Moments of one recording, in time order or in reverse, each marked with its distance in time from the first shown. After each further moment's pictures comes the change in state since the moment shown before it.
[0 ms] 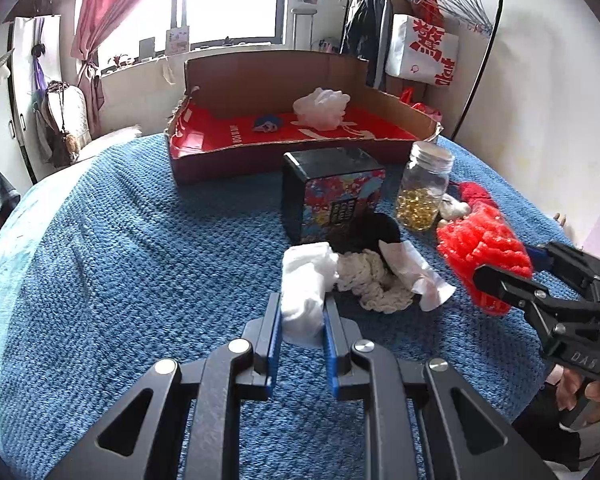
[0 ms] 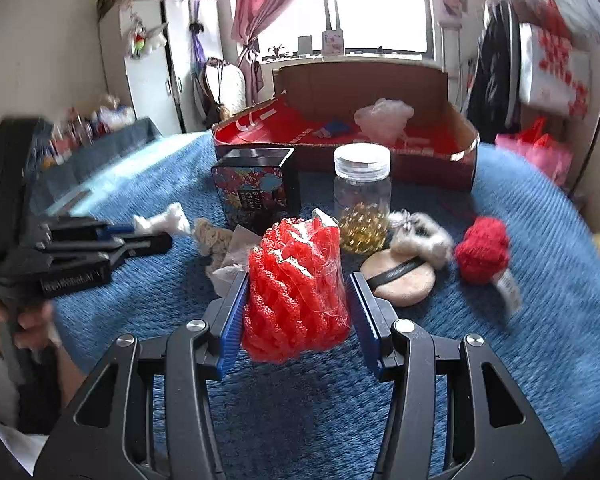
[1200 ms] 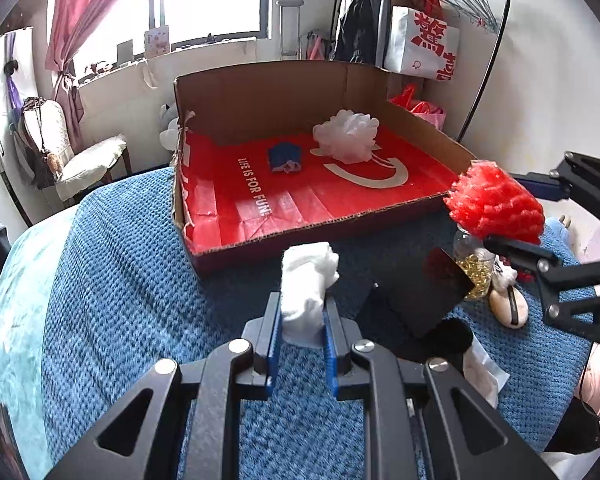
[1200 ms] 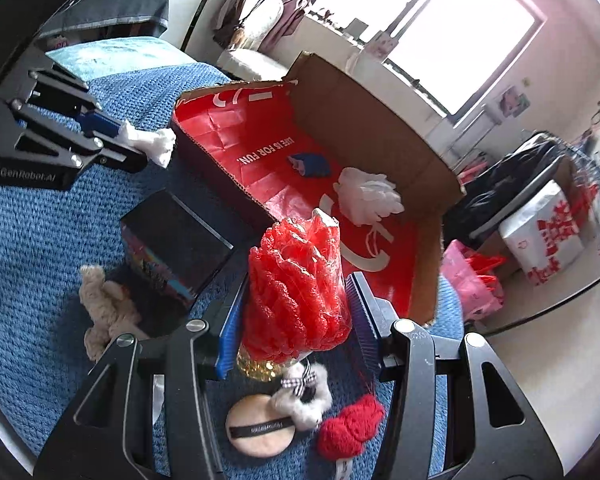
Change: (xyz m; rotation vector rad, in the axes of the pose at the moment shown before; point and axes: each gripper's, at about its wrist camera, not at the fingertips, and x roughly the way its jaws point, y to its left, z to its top) left arm 0.051 0.054 0.103 0.070 0.048 -0.043; right arm 0.071 0.029 0.114 -0.571 0.174 -0.282
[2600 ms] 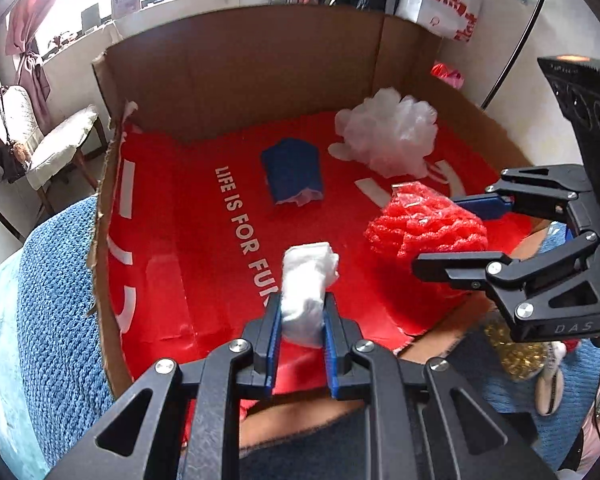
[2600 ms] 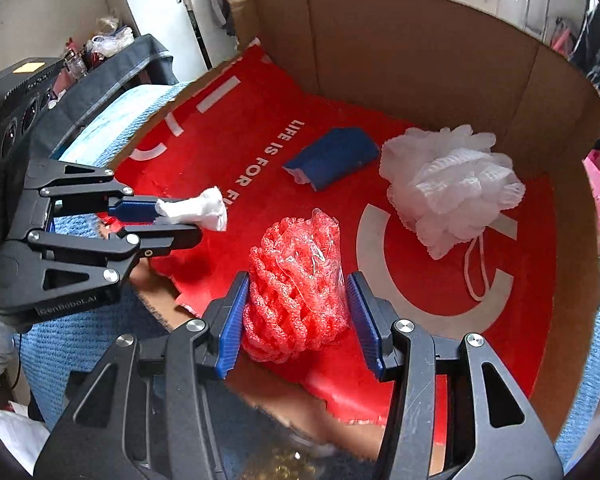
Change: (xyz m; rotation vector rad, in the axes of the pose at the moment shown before) left arm 0.124 0.025 0.098 0.024 0.225 -0.040; right arm 0.175 -0.090 0.059 0.369 0.186 0.536
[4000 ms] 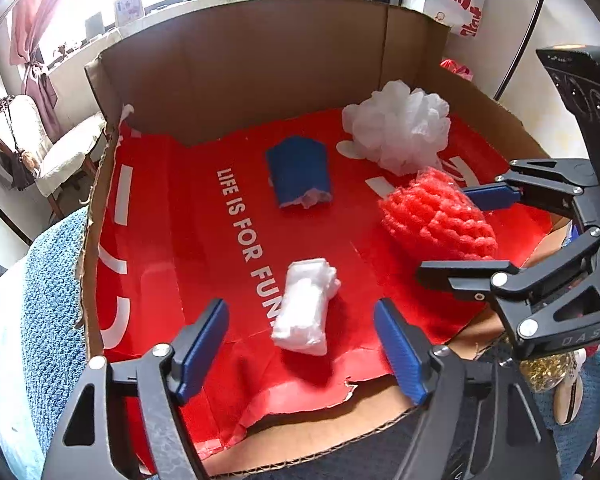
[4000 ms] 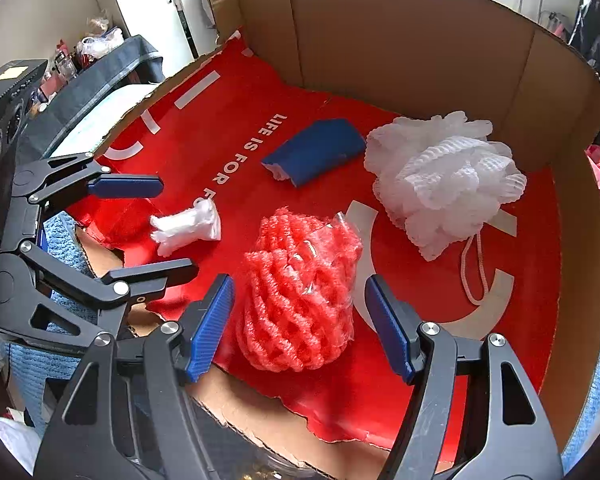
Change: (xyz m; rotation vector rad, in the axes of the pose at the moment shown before) left arm 0.014 -0.011 0.002 0.017 -0.024 0.050; right arm 0.008 -0.010 -0.003 0.017 -0.002 -0.027
